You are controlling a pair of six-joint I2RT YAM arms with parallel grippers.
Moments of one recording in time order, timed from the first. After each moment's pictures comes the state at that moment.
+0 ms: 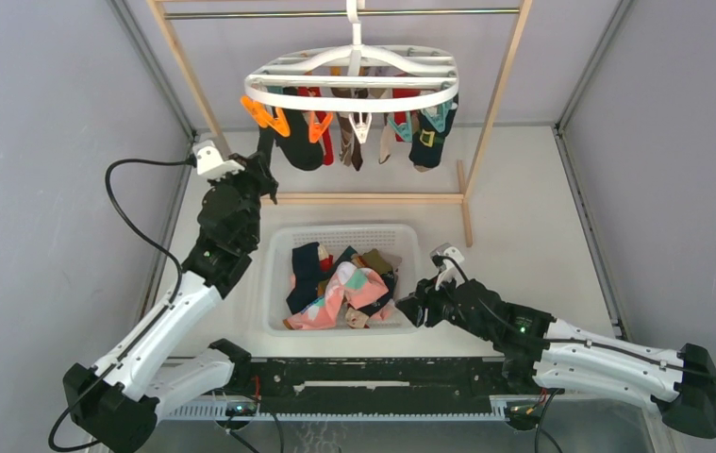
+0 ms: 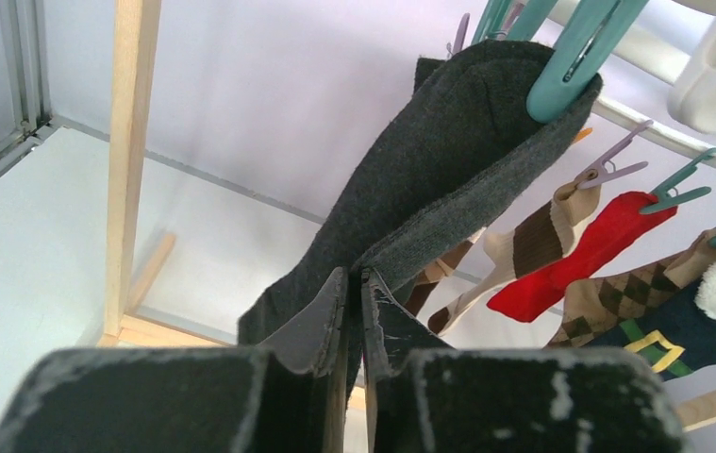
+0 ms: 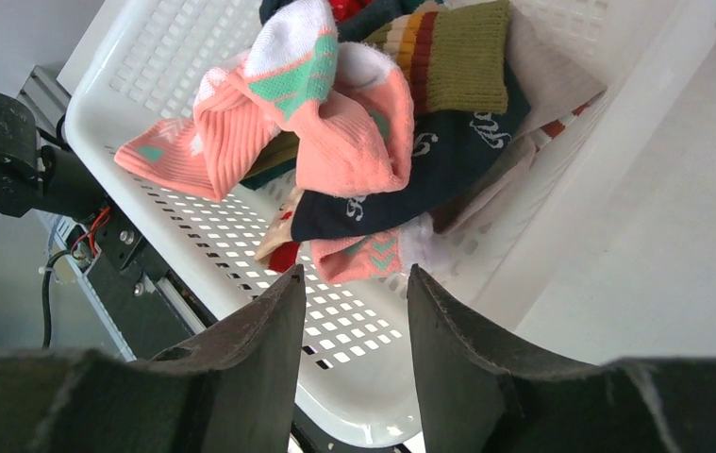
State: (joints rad) left arm -0.49 0.96 0.86 0.22 -0.59 -0.39; right arm 1.13 0.65 0.38 -0.16 0.23 0.58
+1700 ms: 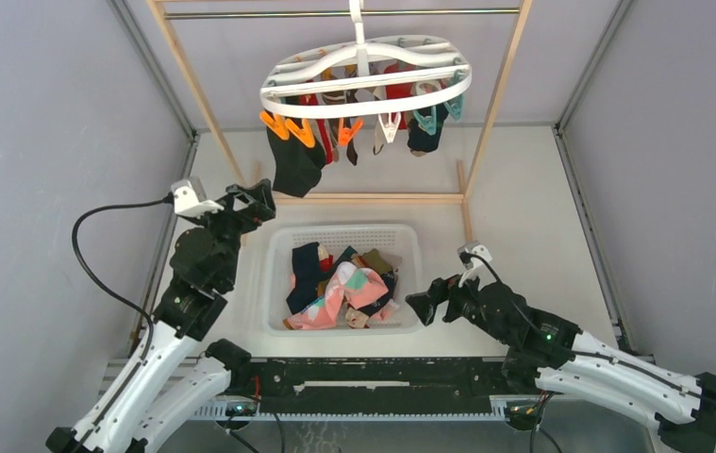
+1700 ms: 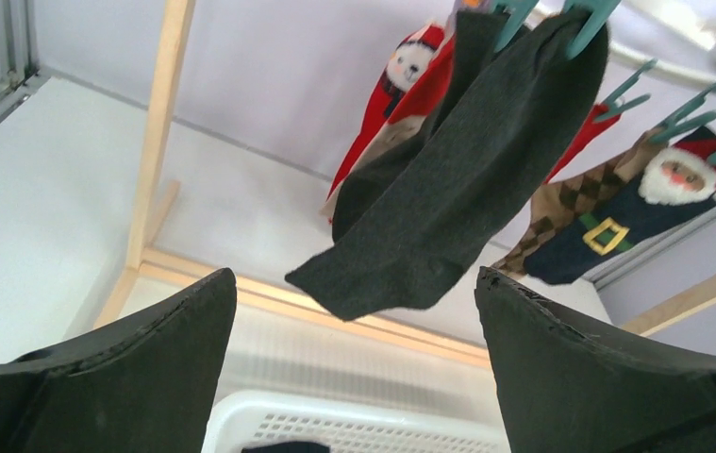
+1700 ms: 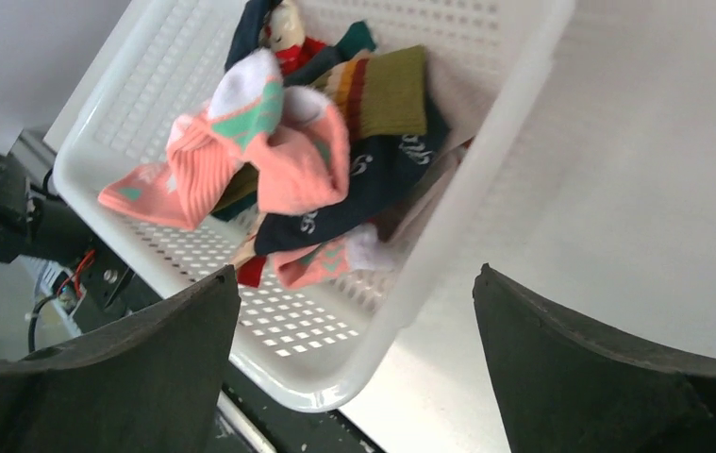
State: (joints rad) left arm -0.48 0.65 0.74 0.00 -0.50 -0.46; right arm 1.07 0.45 0.38 -0.32 0.29 0.57
